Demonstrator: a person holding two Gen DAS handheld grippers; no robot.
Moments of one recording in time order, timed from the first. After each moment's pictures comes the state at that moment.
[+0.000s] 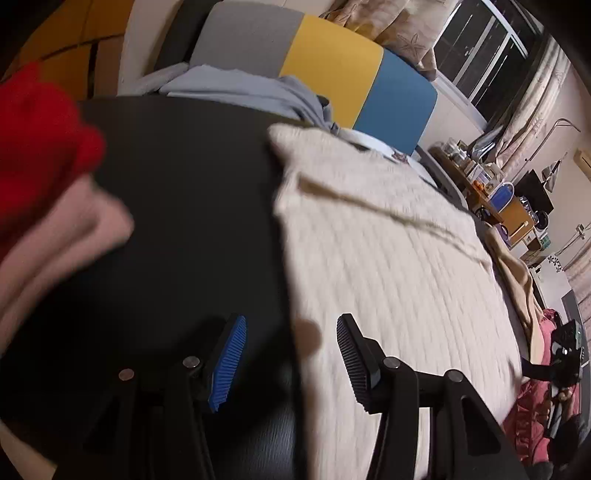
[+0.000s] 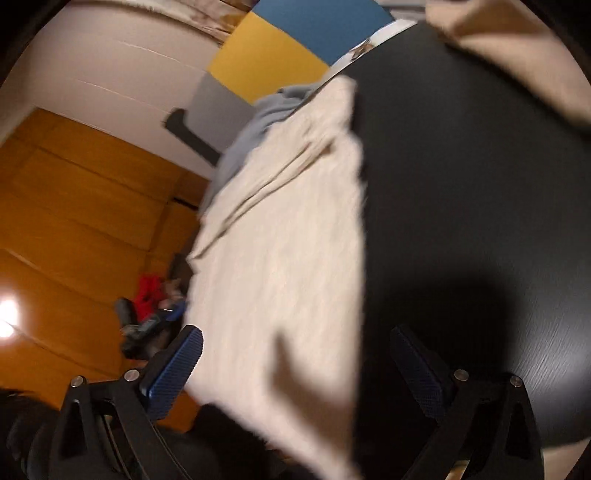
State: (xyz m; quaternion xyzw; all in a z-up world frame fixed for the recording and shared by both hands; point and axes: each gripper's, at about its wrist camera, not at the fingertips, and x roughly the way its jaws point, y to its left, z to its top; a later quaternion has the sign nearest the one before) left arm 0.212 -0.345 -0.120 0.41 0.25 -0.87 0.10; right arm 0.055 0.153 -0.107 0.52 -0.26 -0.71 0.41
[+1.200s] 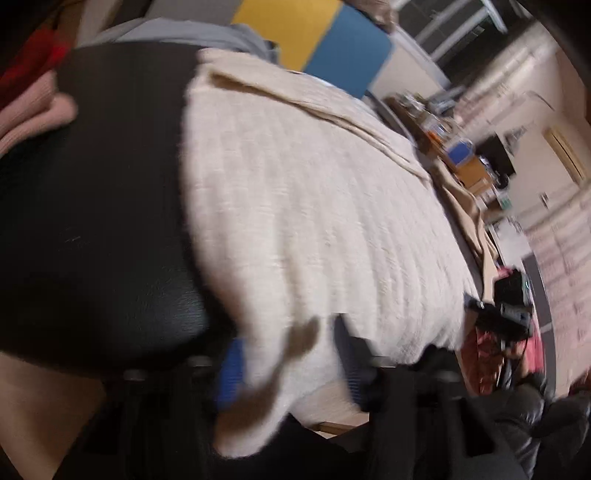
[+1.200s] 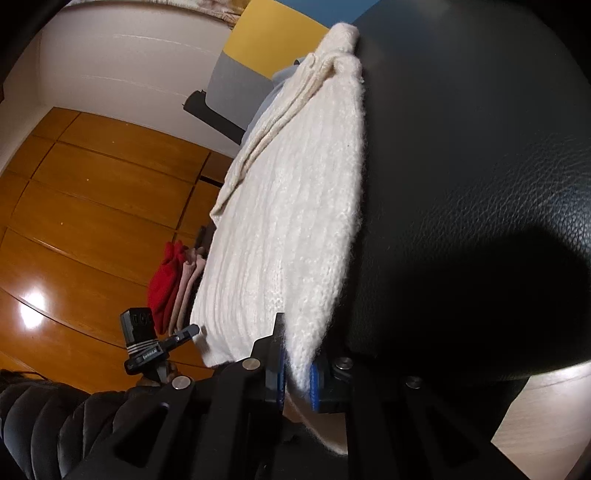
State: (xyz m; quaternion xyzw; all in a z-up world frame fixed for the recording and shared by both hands) left arm 0.248 -0.260 -0.143 0.47 0.29 -0.83 0.00; right arm 0.104 0.137 -0.151 0.53 -0.27 -0.67 0.44
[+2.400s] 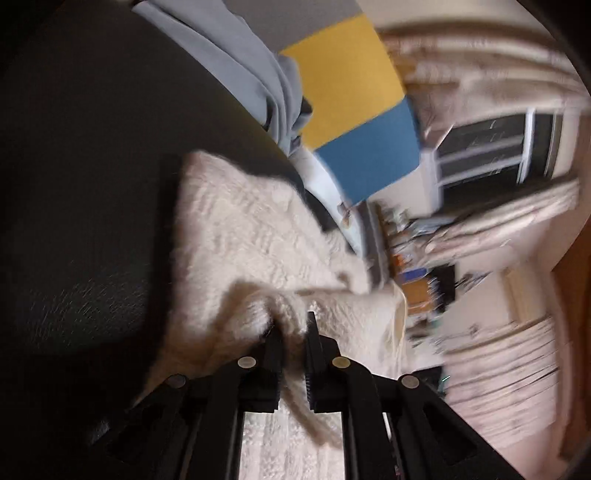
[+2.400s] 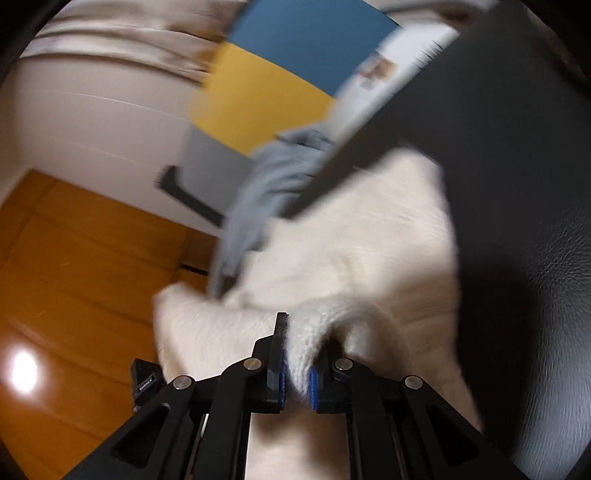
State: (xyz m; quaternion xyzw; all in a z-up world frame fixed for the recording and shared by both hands) left arm 0.000 -0.437 -0.171 0.33 0.51 -0.79 -0.05; right arm -0.146 0.024 -0.123 0.48 -0.33 -0.72 0.37
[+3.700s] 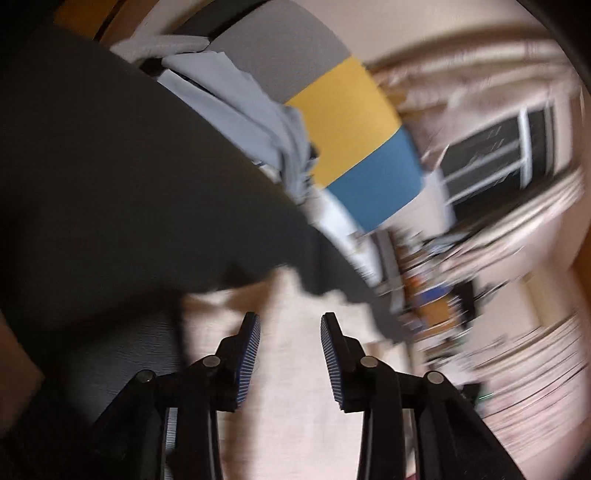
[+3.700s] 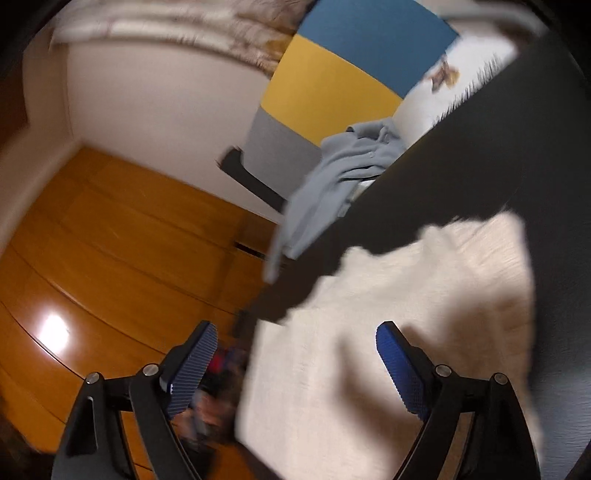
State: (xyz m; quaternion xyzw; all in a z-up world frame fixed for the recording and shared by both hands) left arm 0.089 -0.448 -0.106 0.32 0.46 -0.83 0.03; right arm -0.071 0.012 -0.049 0.43 -0.27 -0.73 0.45
